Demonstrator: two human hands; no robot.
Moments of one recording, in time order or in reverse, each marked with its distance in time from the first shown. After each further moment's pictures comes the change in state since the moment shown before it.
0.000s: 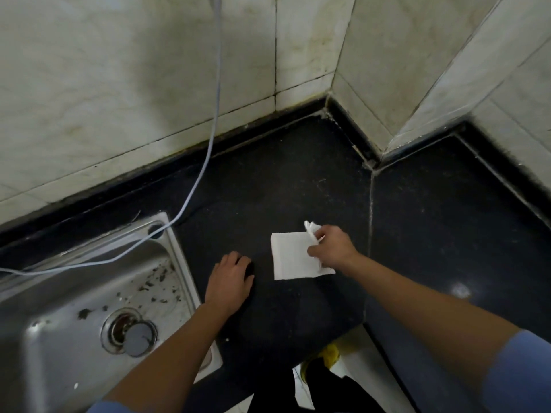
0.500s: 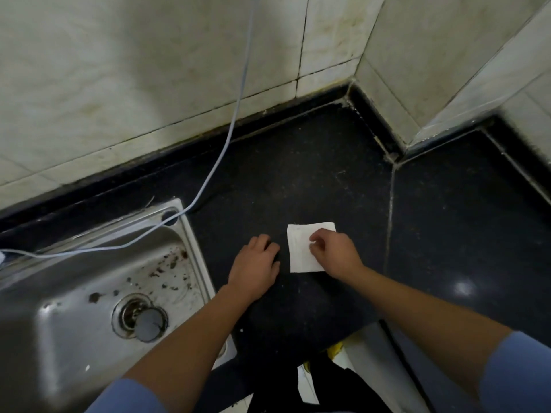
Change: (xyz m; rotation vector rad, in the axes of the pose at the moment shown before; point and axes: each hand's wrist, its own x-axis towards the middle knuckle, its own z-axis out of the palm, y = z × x) left_hand 0.011 0.008 -0.011 -0.038 0.004 0.170; right_hand -0.002 0.007 0.045 -0.279 0.064 -0.275
